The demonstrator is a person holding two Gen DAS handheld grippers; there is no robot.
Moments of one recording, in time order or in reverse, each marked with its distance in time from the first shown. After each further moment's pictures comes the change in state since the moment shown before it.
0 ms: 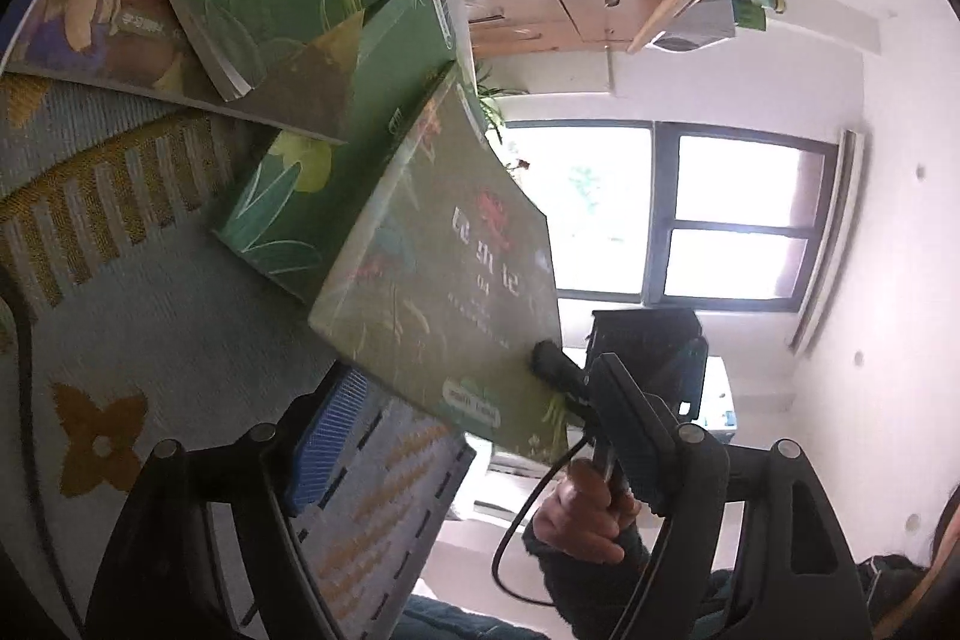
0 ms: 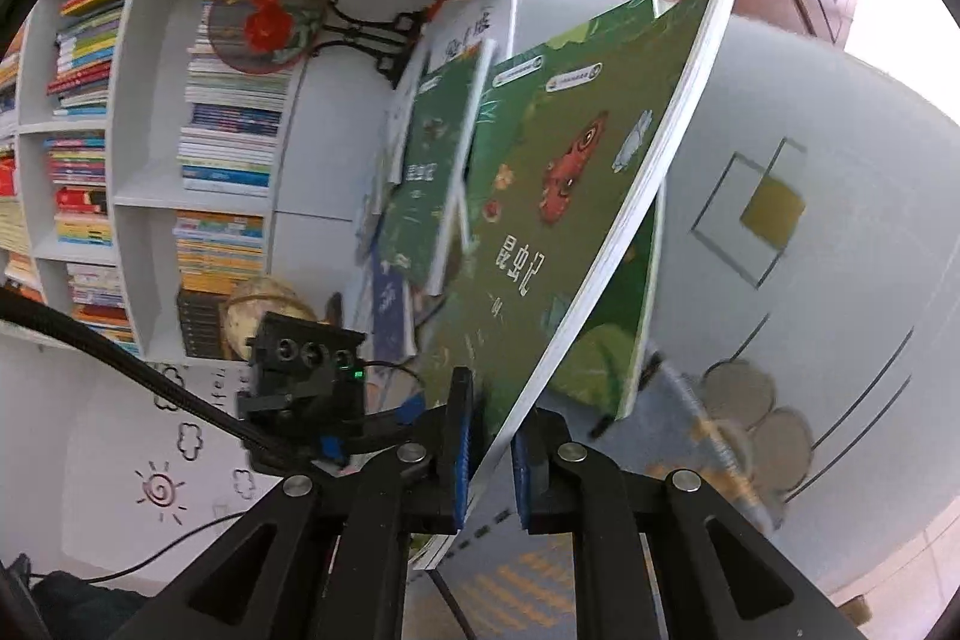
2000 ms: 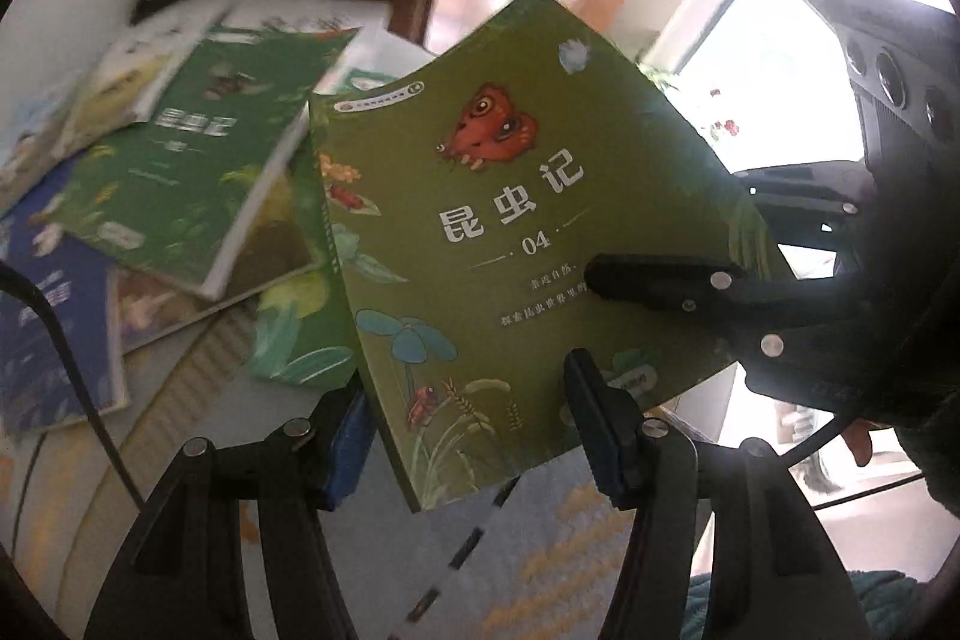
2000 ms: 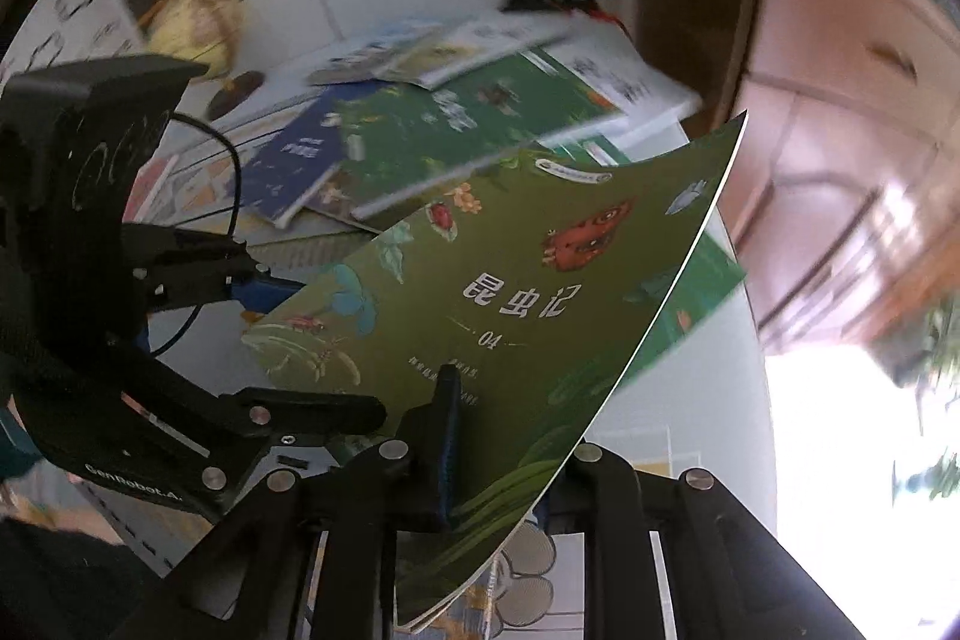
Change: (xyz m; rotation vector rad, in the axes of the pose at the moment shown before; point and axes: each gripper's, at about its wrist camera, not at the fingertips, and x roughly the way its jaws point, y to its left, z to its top) left arm 0.048 -0.110 -0.086 0.605 -0.145 0.828; right arm 0.034 0.086 0.001 -0.949 0.130 -0.496
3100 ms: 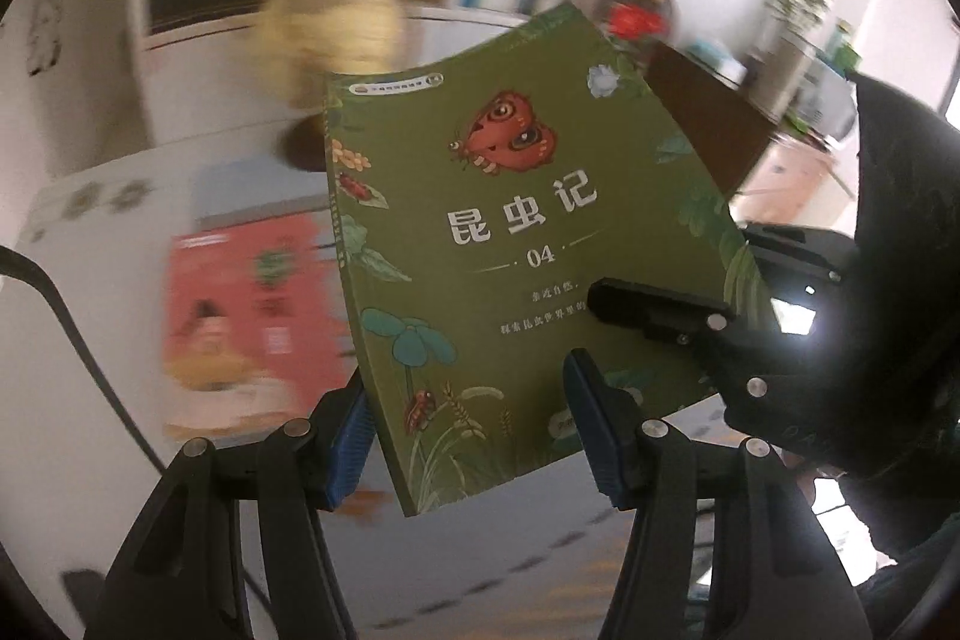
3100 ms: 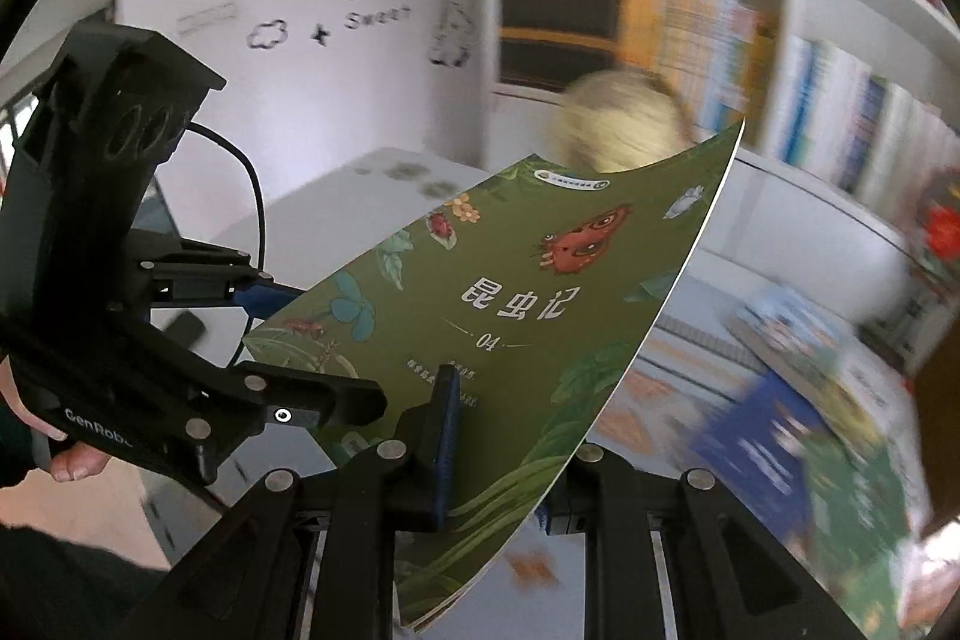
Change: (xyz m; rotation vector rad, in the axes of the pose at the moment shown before) left arm -0.325 0.256 -0.245 -0.423 -0.361 0.326; right arm 0.012 0.459 0.109 -0.497 -0.276 0.252
